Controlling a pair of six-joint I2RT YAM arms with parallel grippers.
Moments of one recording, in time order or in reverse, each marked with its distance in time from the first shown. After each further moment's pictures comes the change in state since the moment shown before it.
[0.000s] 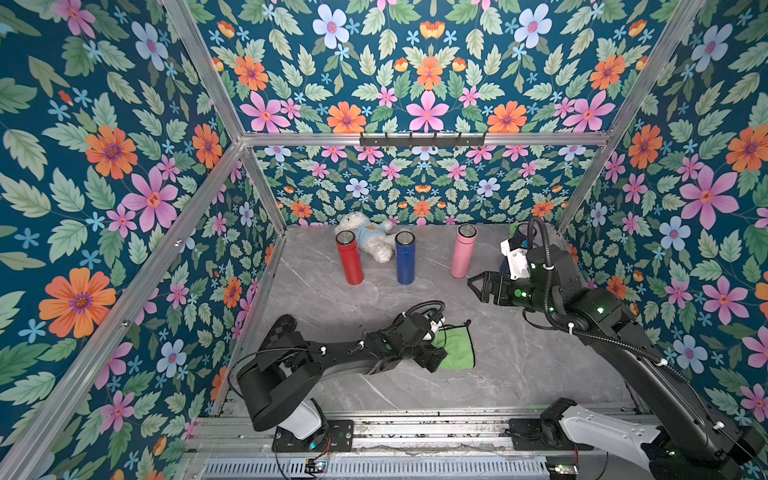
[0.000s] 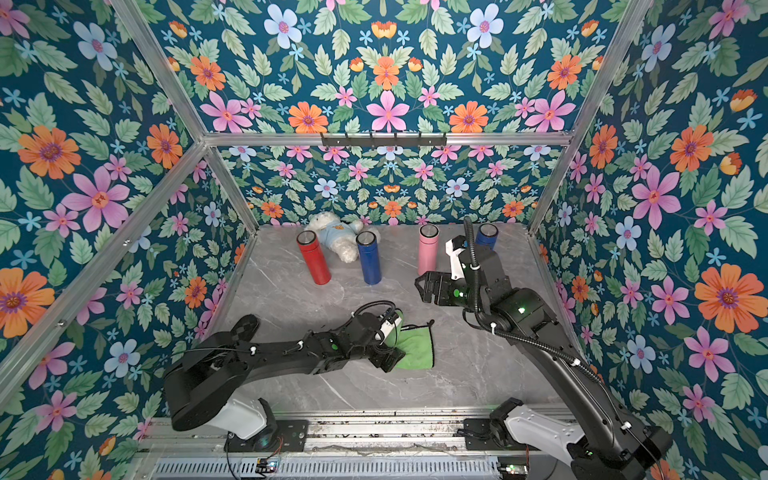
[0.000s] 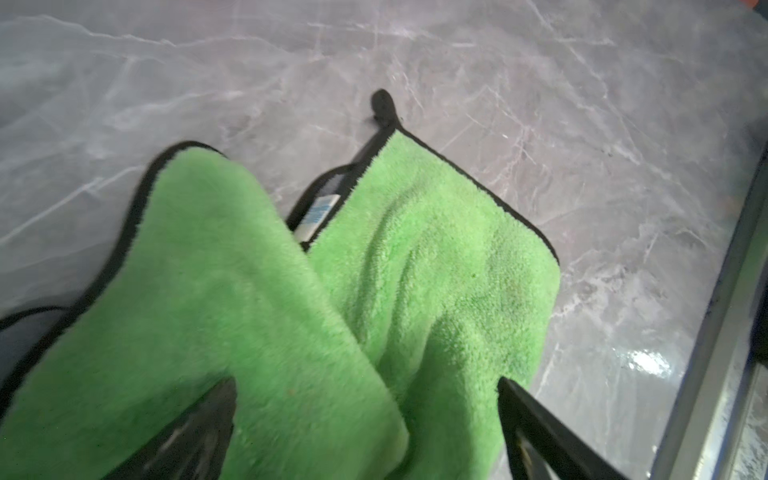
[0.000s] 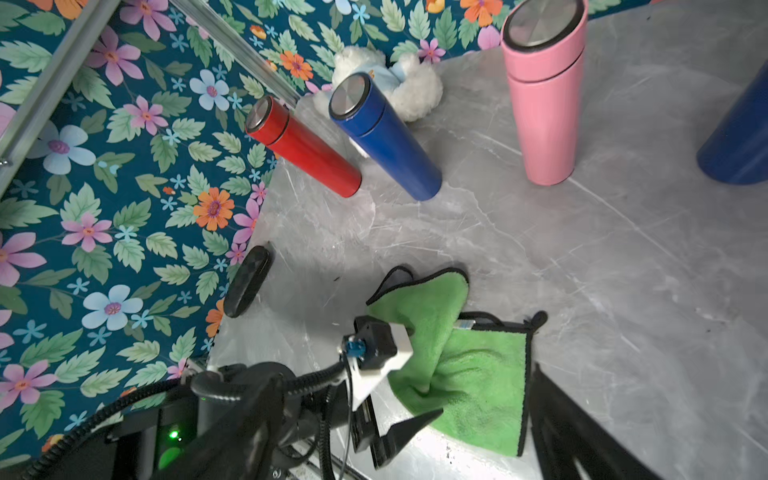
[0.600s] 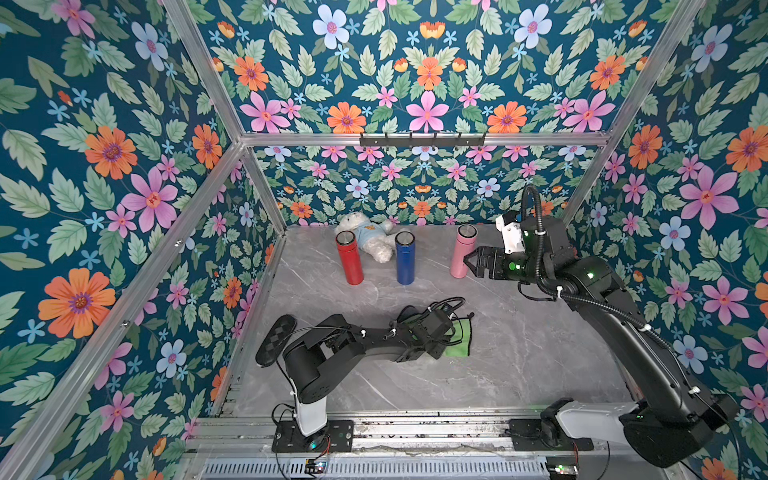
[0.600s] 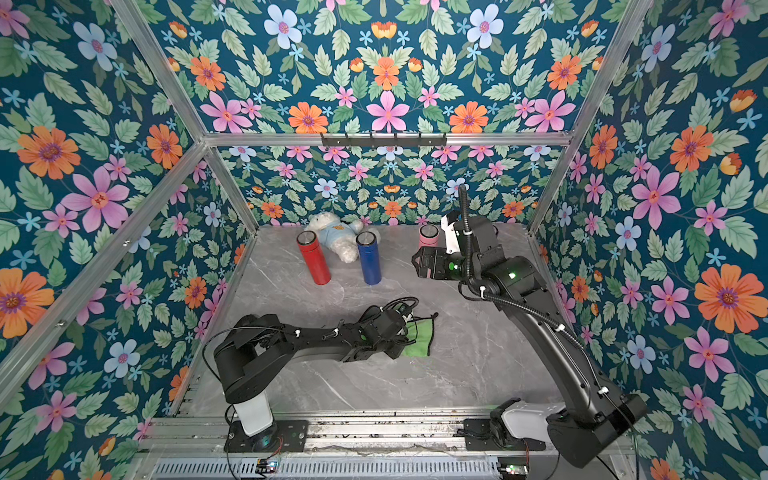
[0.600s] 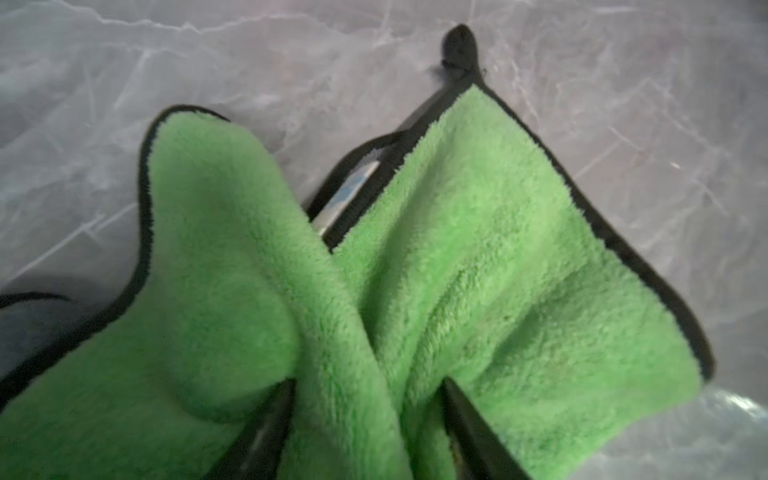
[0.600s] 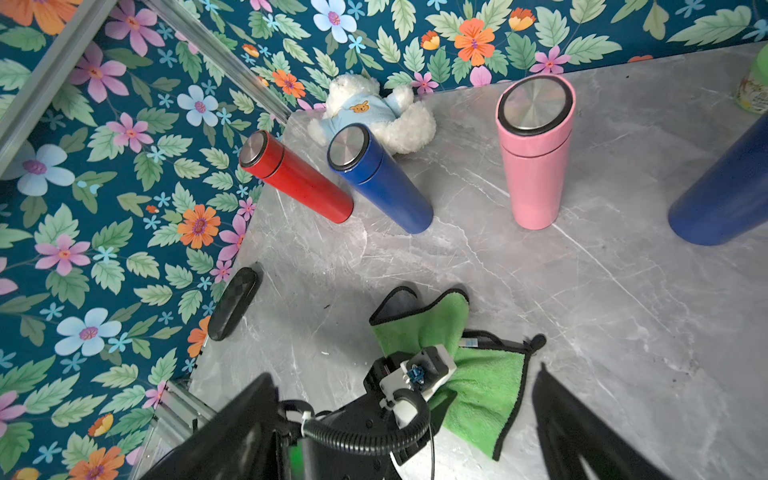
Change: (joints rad) left arm -0.019 0.264 0.182 -0.069 -0.209 -0.059; right arm -0.066 0.237 0.283 -0.081 -0.001 -0.092
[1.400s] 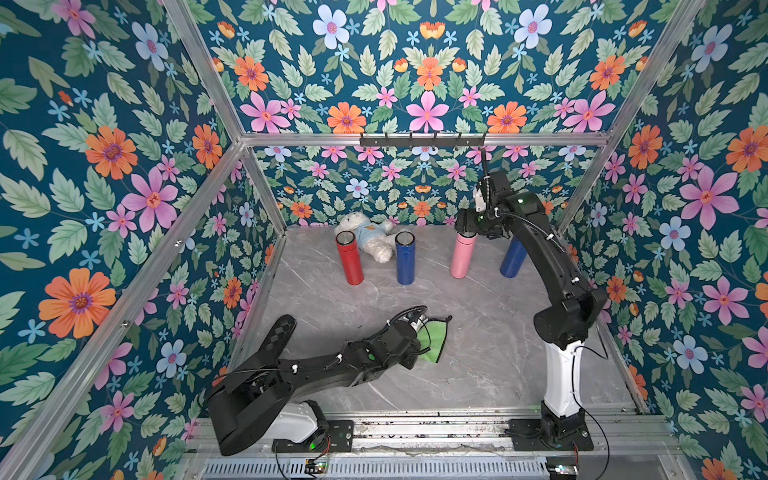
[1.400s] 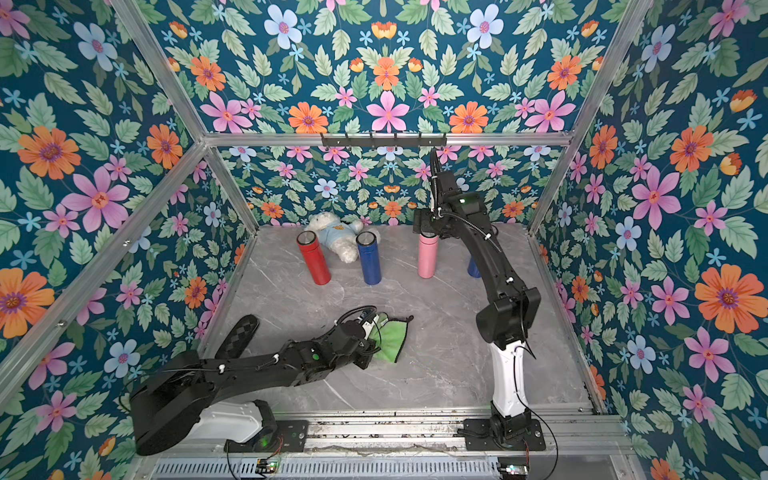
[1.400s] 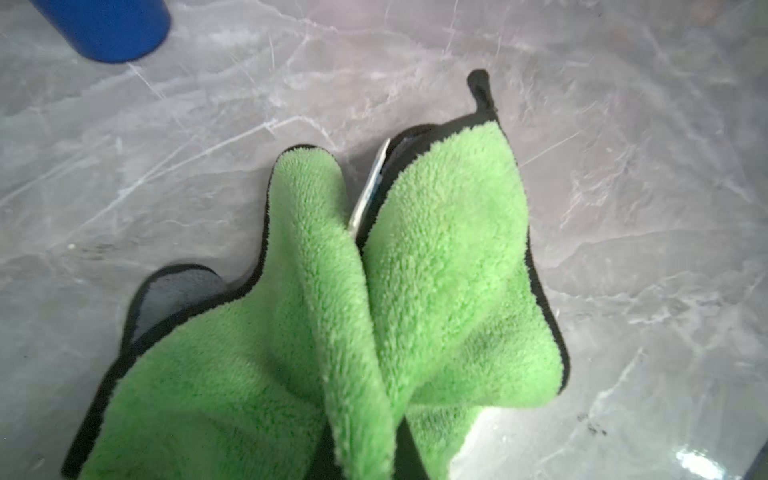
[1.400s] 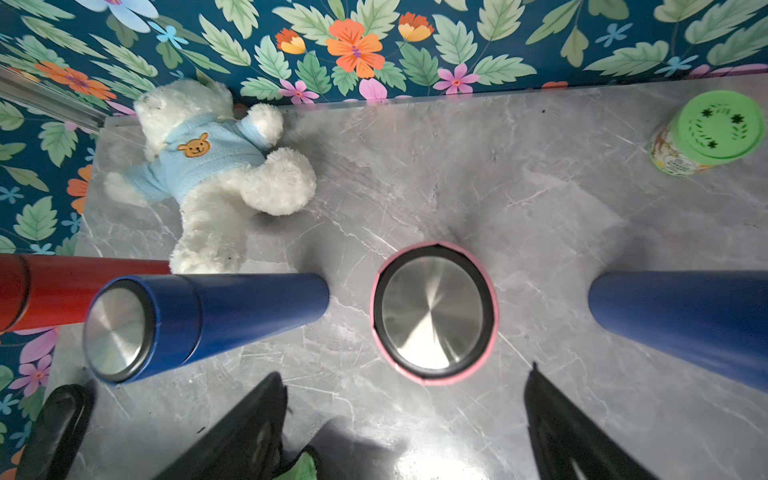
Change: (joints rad) left arm 0.043 -0.528 -0.348 0.020 -0.016 -0.062; right arm -0.142 0.840 0.857 -0.291 0.103 -0.134
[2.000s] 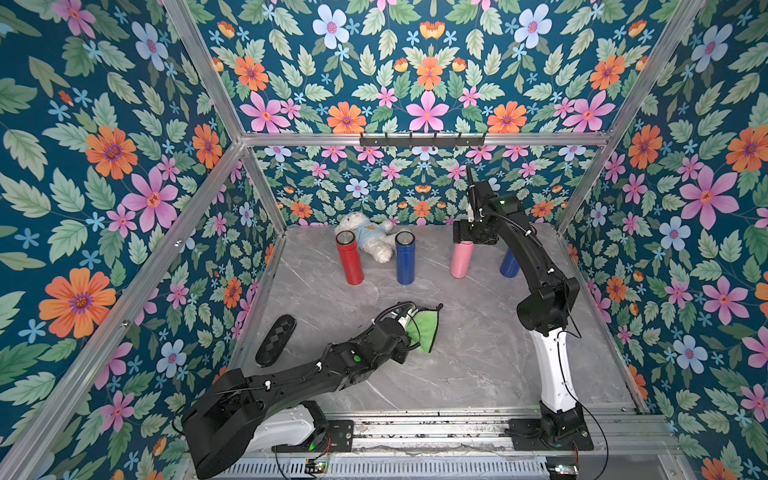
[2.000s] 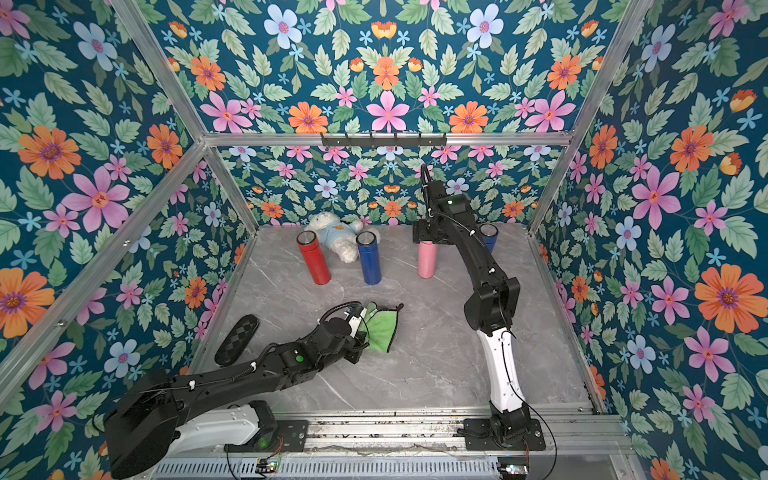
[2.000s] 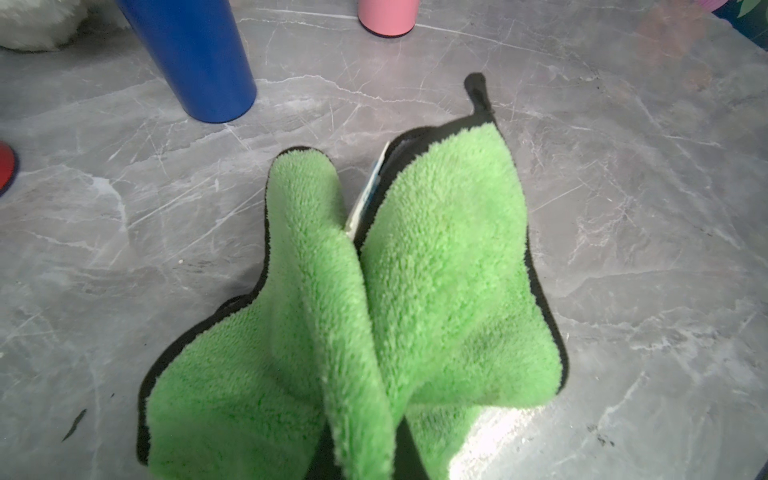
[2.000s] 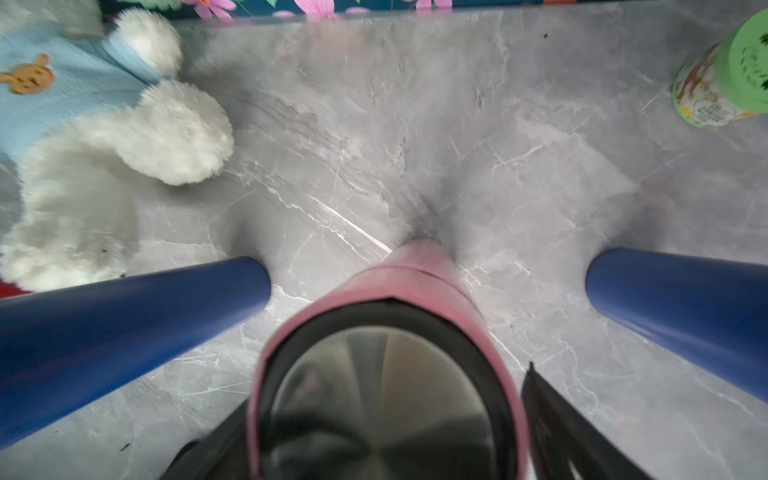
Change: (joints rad) left arm 0.043 -0.127 -0.029 -0.034 -0.039 0.034; right arm -0.001 0.160 0.082 -0.106 0.041 -0.016
